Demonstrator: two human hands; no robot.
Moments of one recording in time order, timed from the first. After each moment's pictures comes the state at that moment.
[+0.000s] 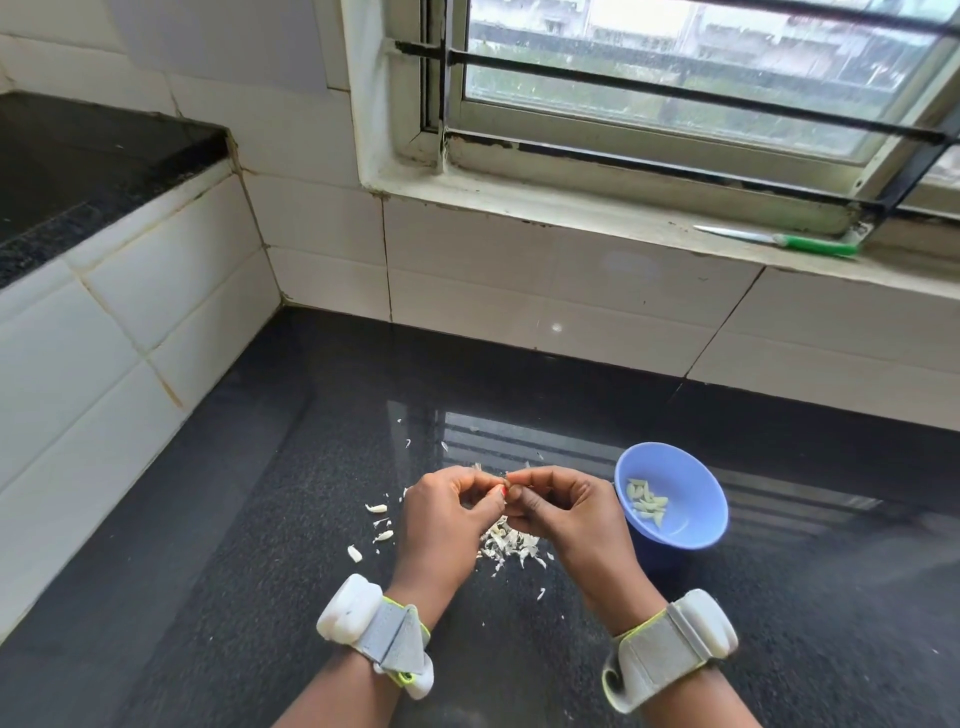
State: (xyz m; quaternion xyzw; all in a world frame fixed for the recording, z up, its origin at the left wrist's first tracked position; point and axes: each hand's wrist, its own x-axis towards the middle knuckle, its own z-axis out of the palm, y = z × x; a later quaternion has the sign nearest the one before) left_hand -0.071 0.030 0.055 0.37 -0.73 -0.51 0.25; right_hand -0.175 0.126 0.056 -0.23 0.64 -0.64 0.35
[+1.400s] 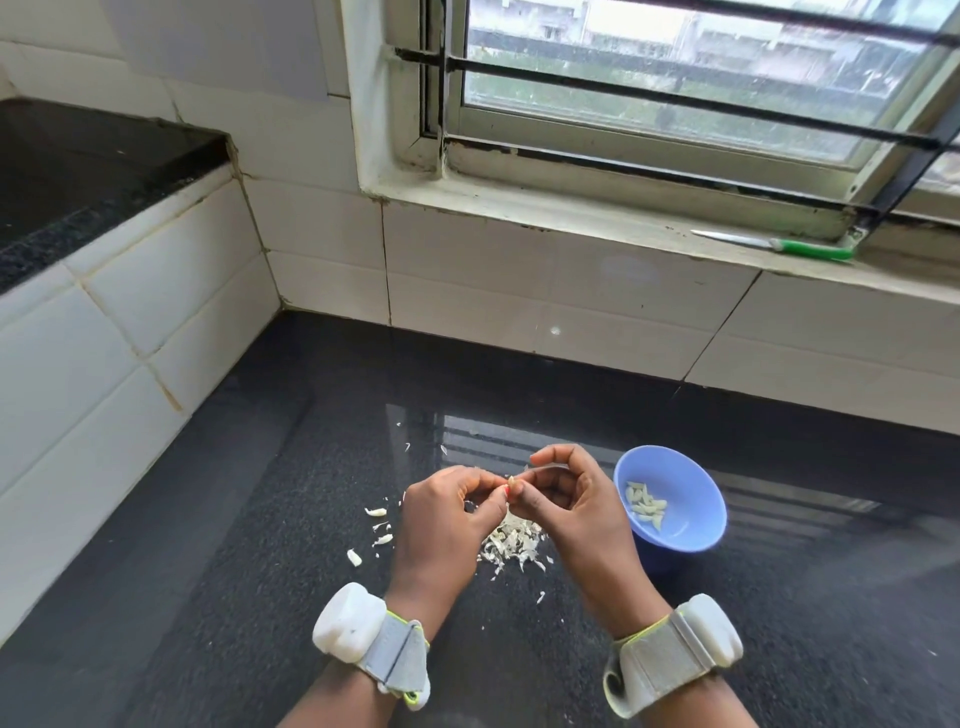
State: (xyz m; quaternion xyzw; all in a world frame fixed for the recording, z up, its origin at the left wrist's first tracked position) left_hand -0.068 0.031 0.061 0.33 -0.78 -0.43 0.30; right_hand -0.174 0.127 0.061 -0.26 0.64 -0.66 0.29
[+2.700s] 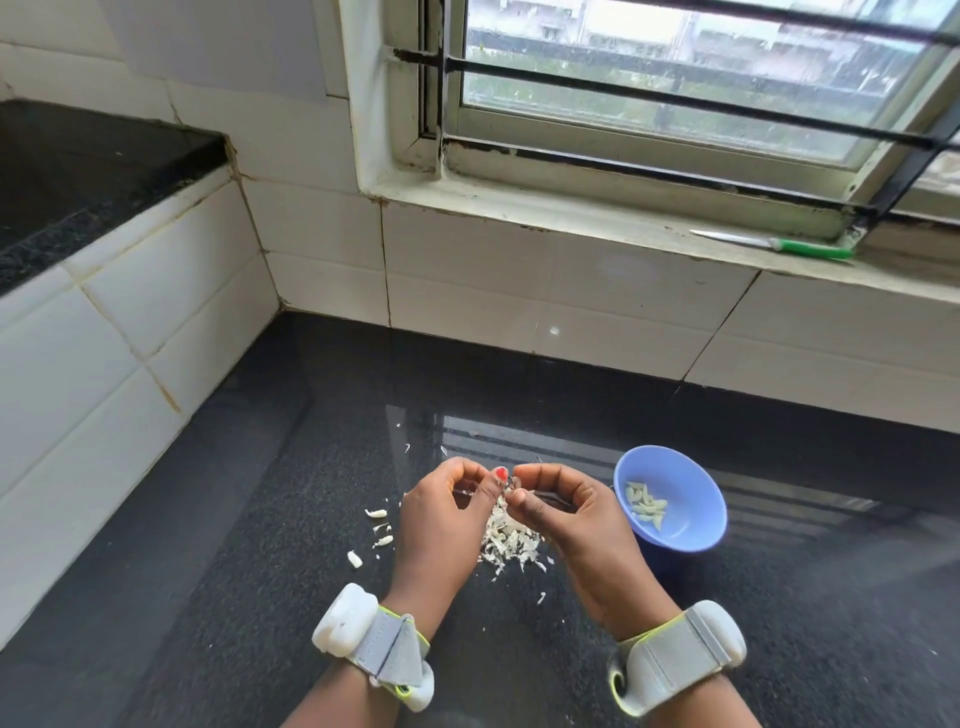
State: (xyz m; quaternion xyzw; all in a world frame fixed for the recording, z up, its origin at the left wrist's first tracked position) left_hand -0.069 0.031 0.065 0.39 -0.73 -0.48 0.27; right_hand -0.175 0.133 0.061 -0.21 0.59 -0.68 0.39
